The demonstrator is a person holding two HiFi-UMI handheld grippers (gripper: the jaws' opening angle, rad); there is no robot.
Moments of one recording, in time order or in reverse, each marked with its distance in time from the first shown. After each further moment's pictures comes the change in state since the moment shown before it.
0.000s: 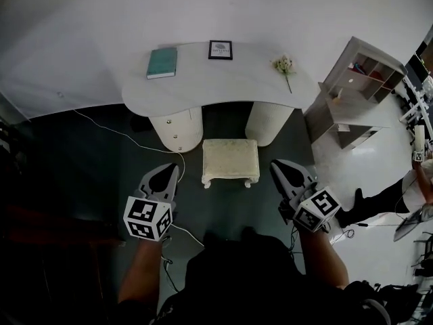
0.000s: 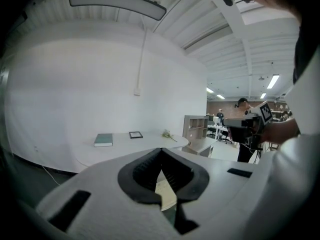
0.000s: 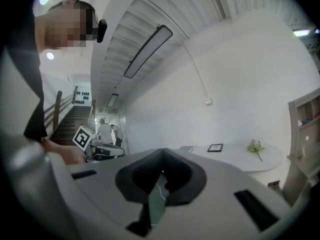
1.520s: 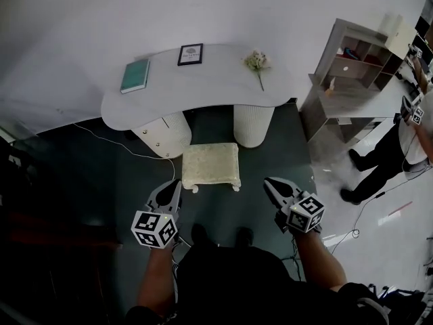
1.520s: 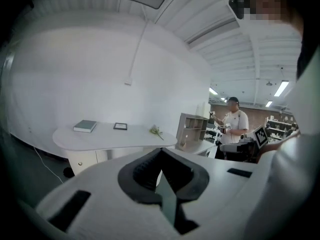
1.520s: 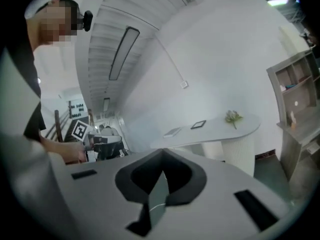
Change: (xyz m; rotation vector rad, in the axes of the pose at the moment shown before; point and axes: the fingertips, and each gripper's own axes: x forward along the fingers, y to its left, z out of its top) left arm 0.125 -0.169 -0.037 -0.120 0.030 0.008; right arm -0.136 -0.188 -0.110 0.226 0.135 0.019
